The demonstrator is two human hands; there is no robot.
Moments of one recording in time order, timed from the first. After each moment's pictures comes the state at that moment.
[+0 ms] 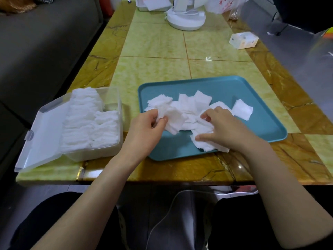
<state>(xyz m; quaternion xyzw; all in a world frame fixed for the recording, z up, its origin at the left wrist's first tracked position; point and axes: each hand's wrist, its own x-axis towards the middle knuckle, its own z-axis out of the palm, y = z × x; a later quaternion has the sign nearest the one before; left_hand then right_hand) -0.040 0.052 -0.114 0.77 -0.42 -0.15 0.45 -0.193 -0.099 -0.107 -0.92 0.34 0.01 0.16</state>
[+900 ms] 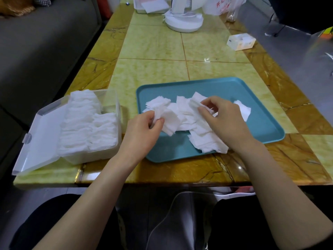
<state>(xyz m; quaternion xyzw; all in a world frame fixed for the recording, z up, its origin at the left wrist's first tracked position) -0.038 0.051 -0.117 0.79 -0.42 -0.12 0.44 -0.184 -0.089 -0.093 -0.86 0.35 -0.27 0.25</state>
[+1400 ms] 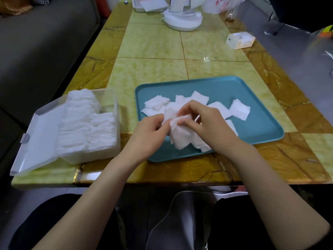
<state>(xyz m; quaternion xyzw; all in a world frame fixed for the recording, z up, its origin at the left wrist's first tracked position) -0.046 0.046 -0.114 0.73 -0.43 -0.26 0.47 -0.173 -0.070 -0.097 -0.89 0.20 -0.22 0.36</state>
